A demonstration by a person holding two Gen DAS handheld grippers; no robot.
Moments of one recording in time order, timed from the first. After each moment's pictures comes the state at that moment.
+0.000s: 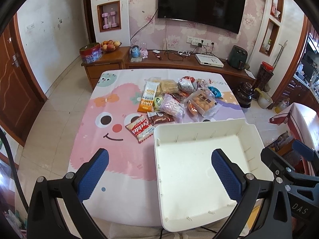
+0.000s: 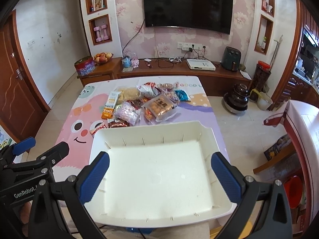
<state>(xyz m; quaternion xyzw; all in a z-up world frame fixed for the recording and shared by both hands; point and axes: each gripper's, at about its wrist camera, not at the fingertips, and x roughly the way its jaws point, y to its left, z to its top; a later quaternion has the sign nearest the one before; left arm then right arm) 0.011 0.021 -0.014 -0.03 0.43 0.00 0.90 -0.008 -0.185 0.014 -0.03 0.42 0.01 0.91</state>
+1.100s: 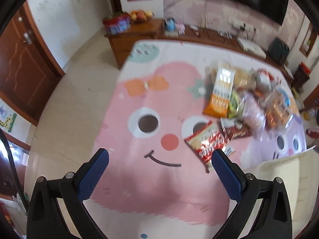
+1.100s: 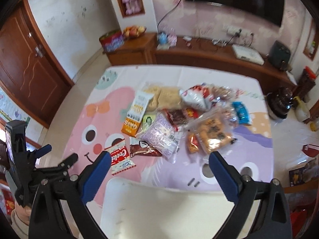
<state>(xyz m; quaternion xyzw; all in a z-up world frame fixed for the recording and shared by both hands) 0.158 0.158 -0.145 -0.05 0.53 0.10 0.84 0.199 -0.116 -0.053 -0.04 0.52 0.15 0.84</state>
